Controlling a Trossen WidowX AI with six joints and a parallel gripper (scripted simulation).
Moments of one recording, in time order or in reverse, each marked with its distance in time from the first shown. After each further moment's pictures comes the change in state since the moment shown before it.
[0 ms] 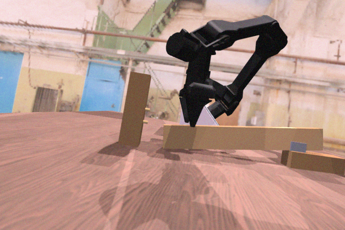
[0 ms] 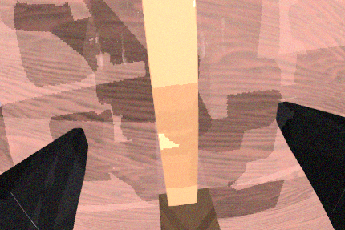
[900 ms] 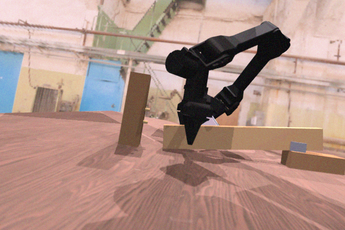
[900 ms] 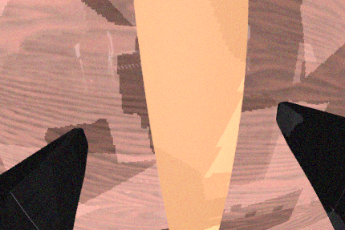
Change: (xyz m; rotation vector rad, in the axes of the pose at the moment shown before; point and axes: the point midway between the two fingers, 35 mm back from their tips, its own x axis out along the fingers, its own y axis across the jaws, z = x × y) arm 0.043 0.001 0.001 -0.001 -0.003 -0.001
